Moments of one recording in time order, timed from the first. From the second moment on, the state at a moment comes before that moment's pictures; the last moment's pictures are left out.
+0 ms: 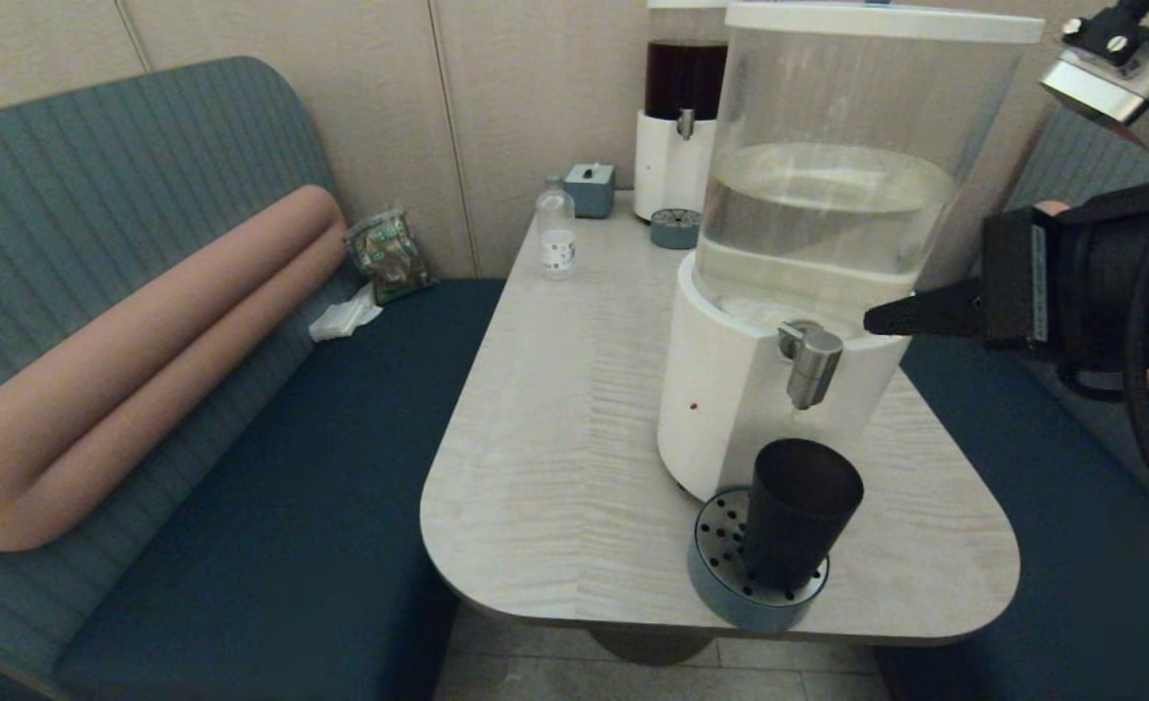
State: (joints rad) left arm 0.01 0.00 0.00 -0.01 0.01 -0.07; right arm 0.67 1.44 -1.51 0.54 -0.13 0.45
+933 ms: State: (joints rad) left arm 0.01 0.00 0.00 -0.01 0.01 -0.07; right arm 0.76 1.68 -1.90 0.91 -0.23 0.49
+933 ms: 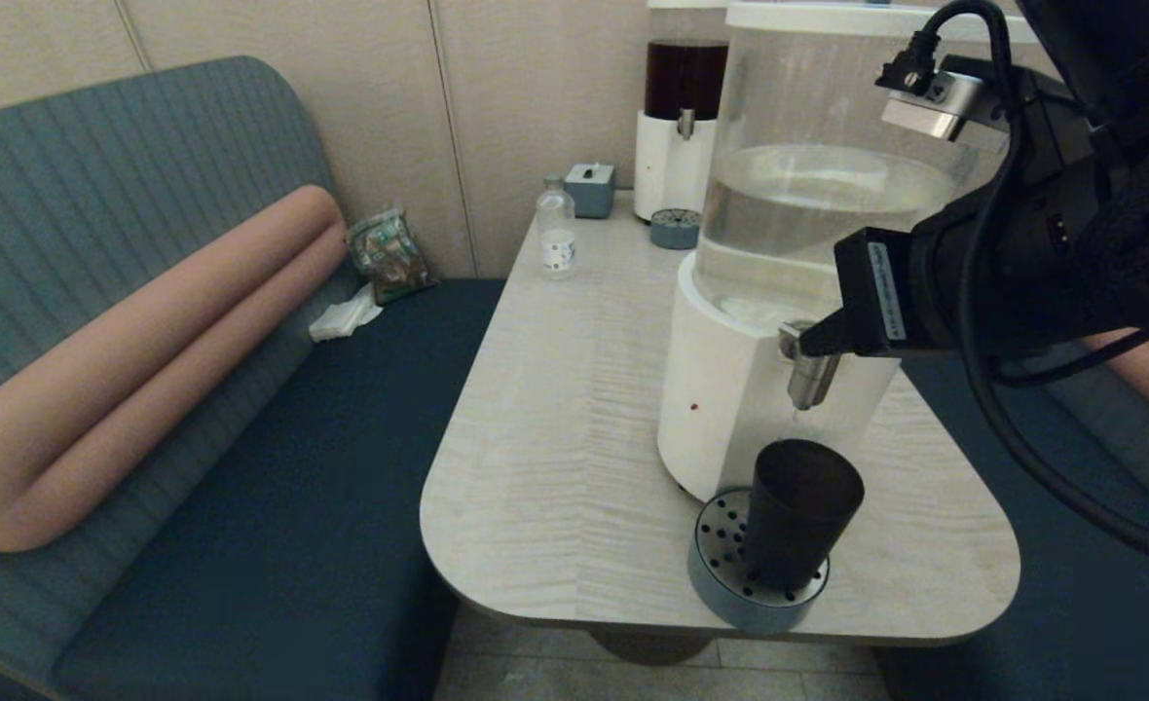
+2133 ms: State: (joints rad) left arm 0.01 0.00 0.00 -0.01 0.01 -0.07; right arm 0.78 1.79 -1.94 0.85 -0.37 0.40
